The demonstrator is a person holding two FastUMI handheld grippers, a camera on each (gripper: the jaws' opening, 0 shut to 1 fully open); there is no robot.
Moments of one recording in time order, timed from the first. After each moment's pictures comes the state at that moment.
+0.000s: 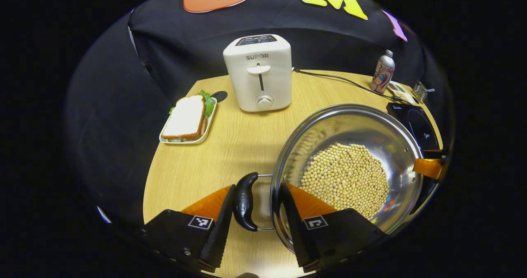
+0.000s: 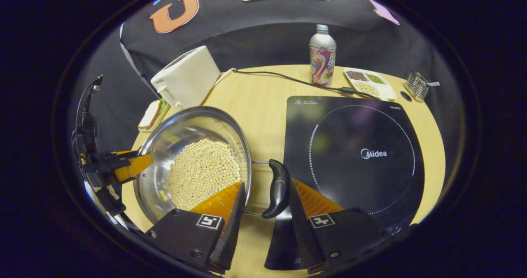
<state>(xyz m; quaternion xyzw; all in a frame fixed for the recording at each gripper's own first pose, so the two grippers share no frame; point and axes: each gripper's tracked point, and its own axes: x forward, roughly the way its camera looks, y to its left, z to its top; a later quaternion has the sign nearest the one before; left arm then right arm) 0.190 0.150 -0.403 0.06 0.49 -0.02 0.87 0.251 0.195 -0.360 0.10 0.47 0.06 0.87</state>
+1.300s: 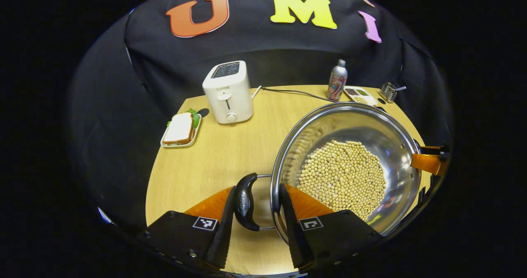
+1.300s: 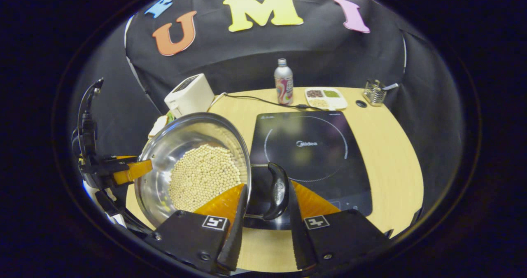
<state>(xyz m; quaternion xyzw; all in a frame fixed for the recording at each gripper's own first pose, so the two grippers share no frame) 0.112 0.064 -0.306 0.05 0.44 -0.07 0.89 0.139 0.108 -0.271 0.11 0.40 0.01 0.91</state>
